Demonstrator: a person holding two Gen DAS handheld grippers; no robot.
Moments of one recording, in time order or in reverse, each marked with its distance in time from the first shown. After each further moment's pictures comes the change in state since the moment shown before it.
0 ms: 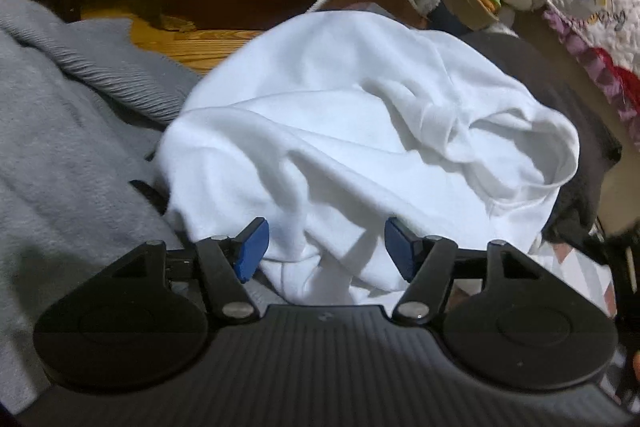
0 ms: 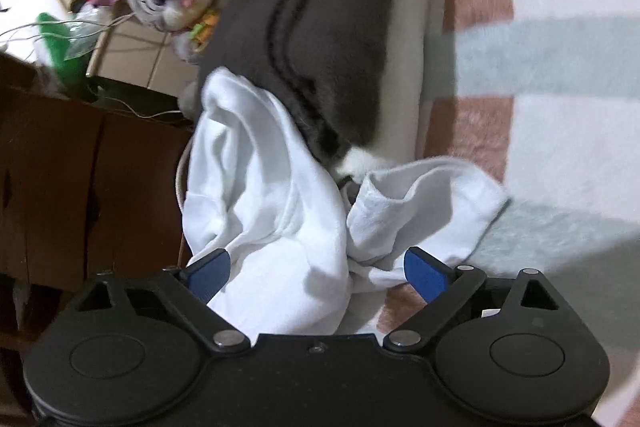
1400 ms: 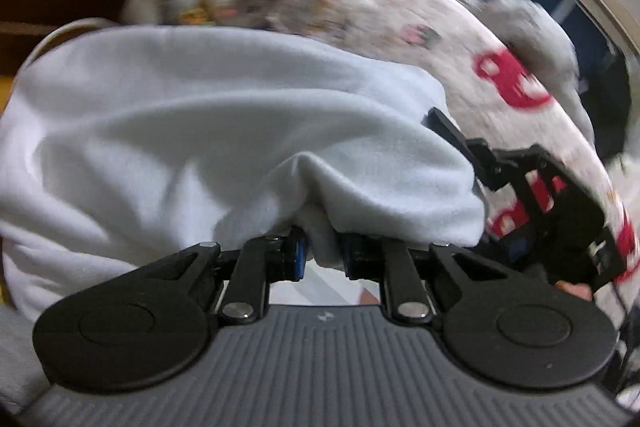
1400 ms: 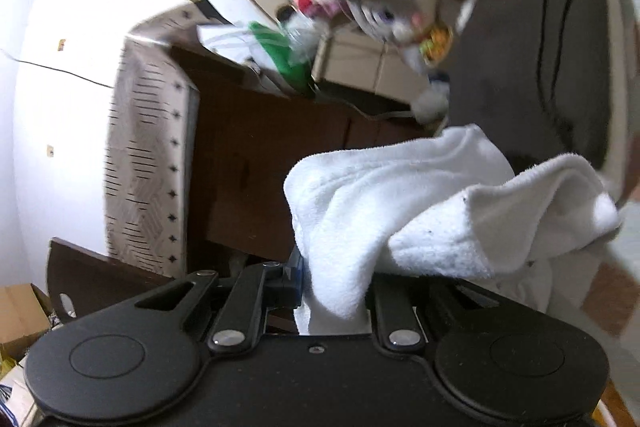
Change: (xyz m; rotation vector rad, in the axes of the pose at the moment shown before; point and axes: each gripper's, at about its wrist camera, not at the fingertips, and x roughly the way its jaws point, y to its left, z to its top) left arm -0.075 -0.081 -0.029 0.216 -0.101 -0.800; right arm -0.116 0.057 -0.001 -0.100 -0.022 0.620
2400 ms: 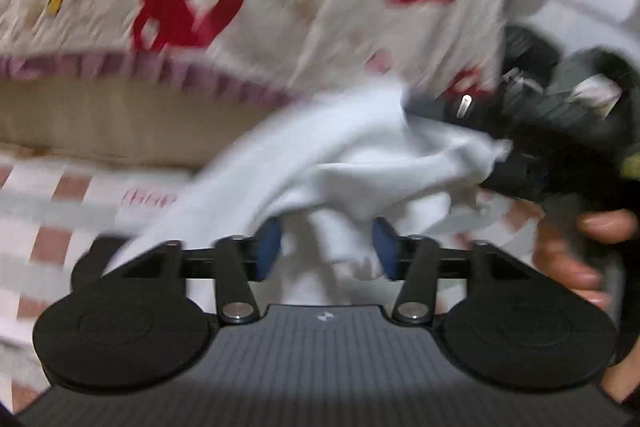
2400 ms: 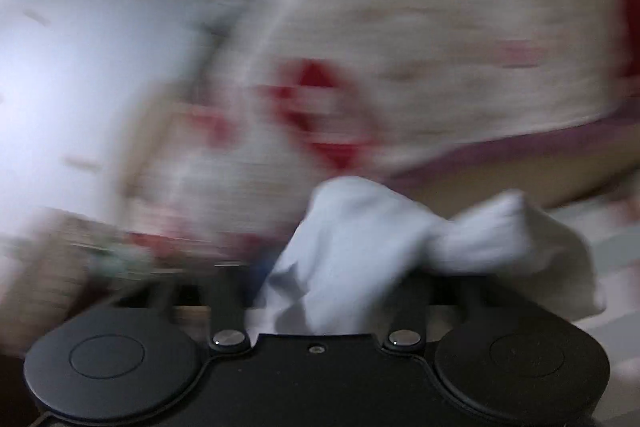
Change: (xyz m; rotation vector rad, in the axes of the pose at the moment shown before) left arm 0.114 -0.412 -0.234 0.611 0.475 -0.274; right arm -0.525 0.110 -0.063 -0.351 -0.735 -0.862
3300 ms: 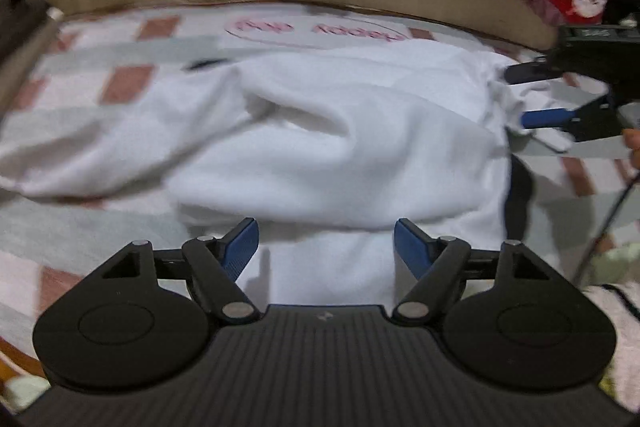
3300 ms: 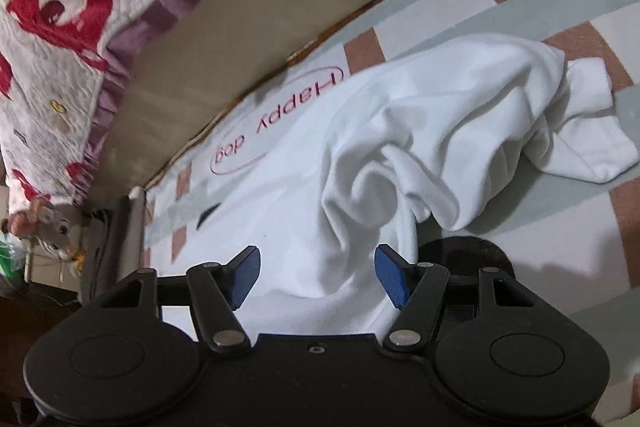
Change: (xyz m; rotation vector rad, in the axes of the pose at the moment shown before) left arm 0.045 0.083 -0.111 -0.076 0.294 0.142; right arm 0.108 -0.126 -0.077 0.305 0.441 -0.206
